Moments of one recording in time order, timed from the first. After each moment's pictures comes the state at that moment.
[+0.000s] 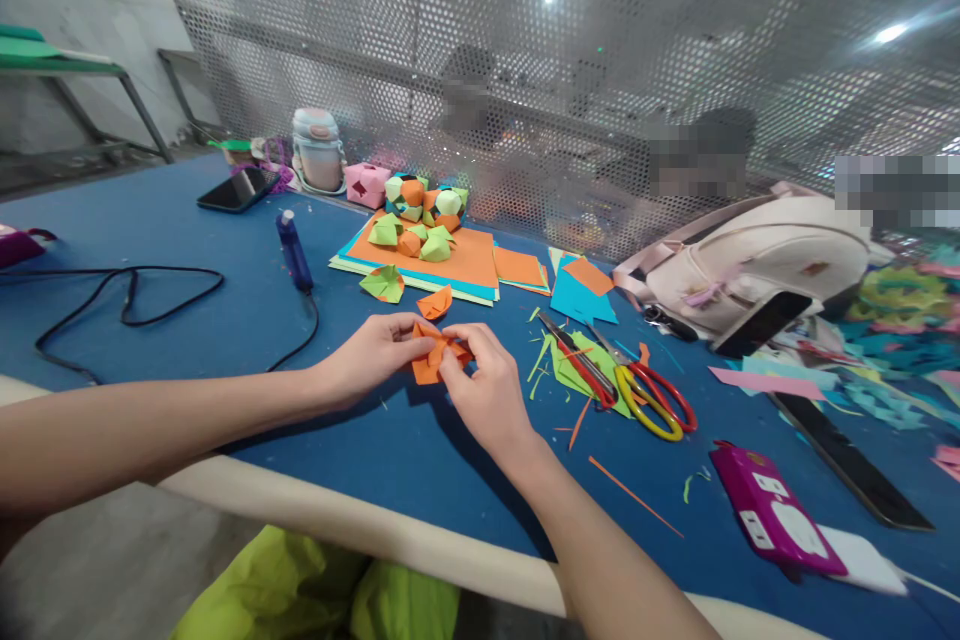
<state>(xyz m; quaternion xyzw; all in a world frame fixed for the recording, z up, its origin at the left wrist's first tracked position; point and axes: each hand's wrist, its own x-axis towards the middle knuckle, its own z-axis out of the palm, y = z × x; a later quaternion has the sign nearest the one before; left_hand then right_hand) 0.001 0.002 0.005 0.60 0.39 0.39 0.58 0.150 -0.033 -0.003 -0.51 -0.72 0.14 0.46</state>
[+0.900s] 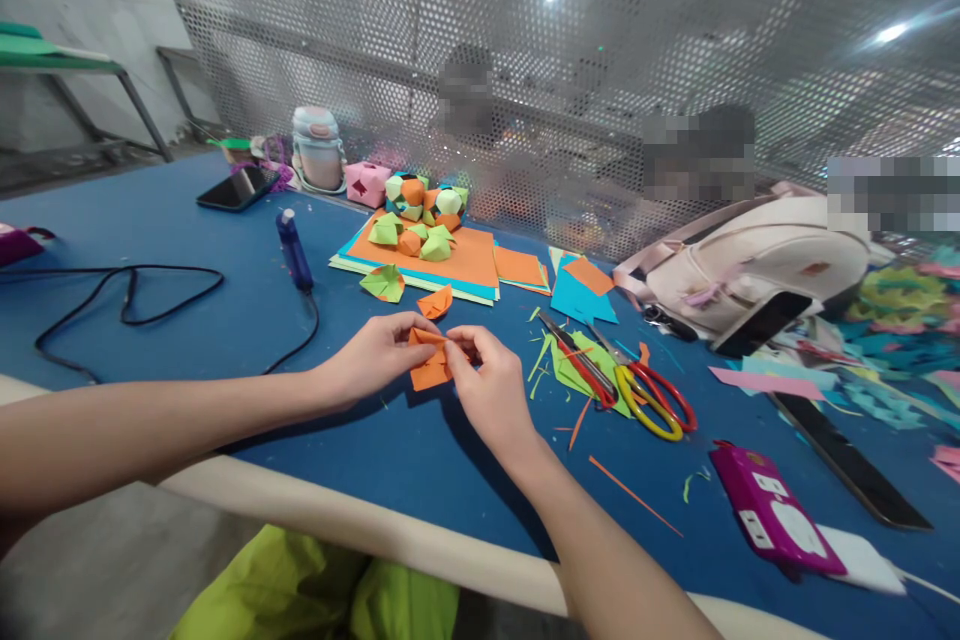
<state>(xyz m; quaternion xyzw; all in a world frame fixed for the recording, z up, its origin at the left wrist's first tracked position) -0.001 0.001 0.004 0.68 0.41 0.39 0.47 0.150 -0.032 -0.004 -0.54 -0.66 0.22 0.47</state>
